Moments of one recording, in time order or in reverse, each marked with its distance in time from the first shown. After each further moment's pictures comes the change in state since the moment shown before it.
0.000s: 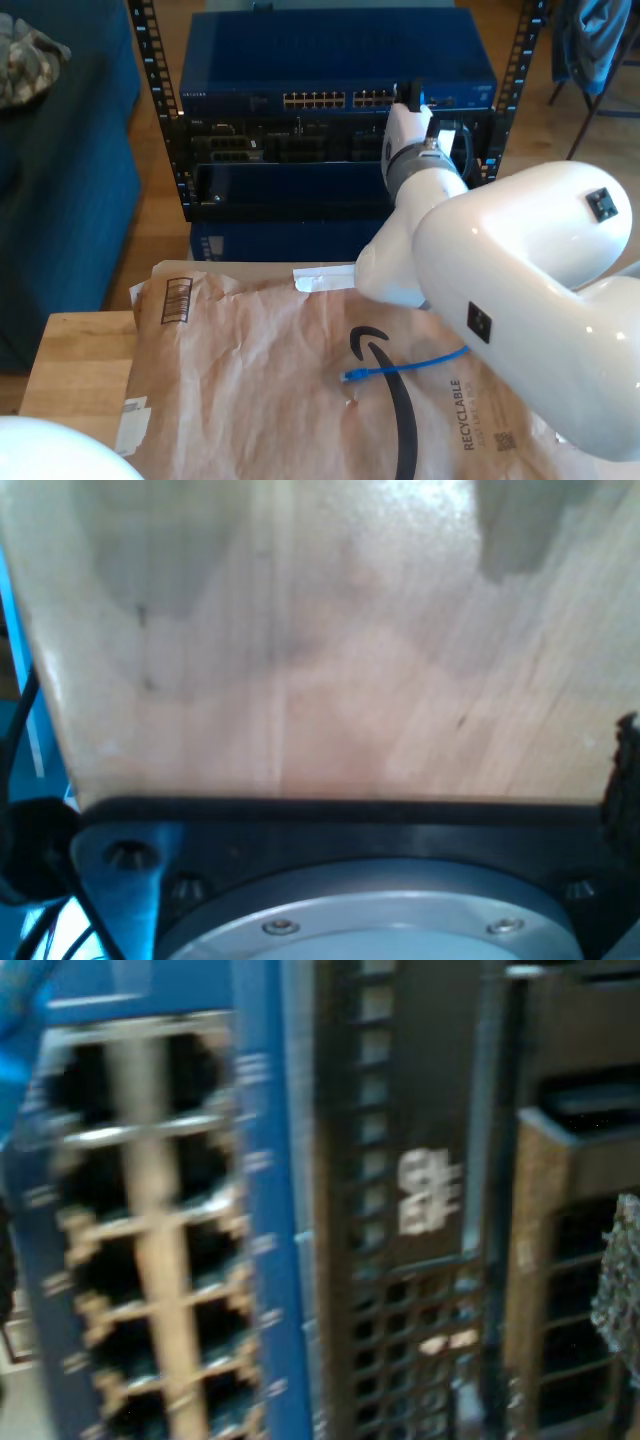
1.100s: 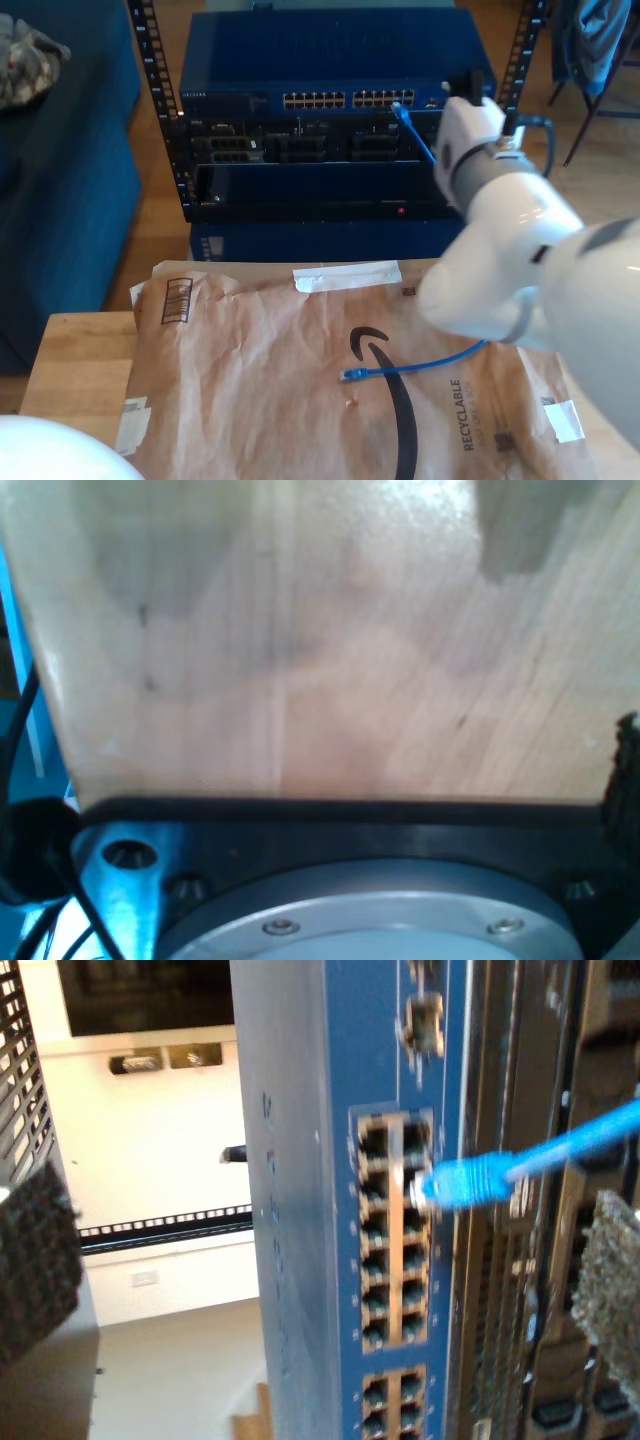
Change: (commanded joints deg) left arm 0.0 0.0 0.0 0.0 0.0 0.0; right arm -7.1 -33.8 28.6 -4.5 11.5 -9.7
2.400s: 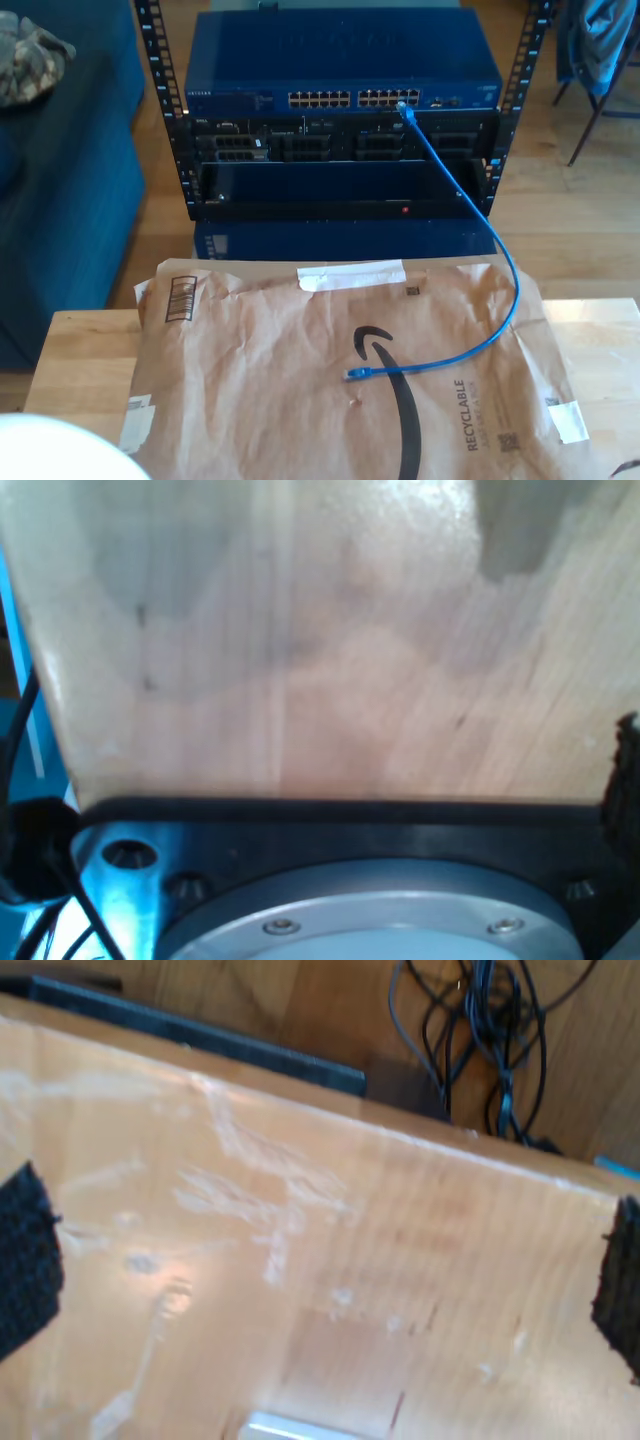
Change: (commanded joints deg) left arm 0.0 0.0 0.0 0.0 0.0 0.0; right arm -97.7 -45.0 30.2 -24.5 88.8 -72.5
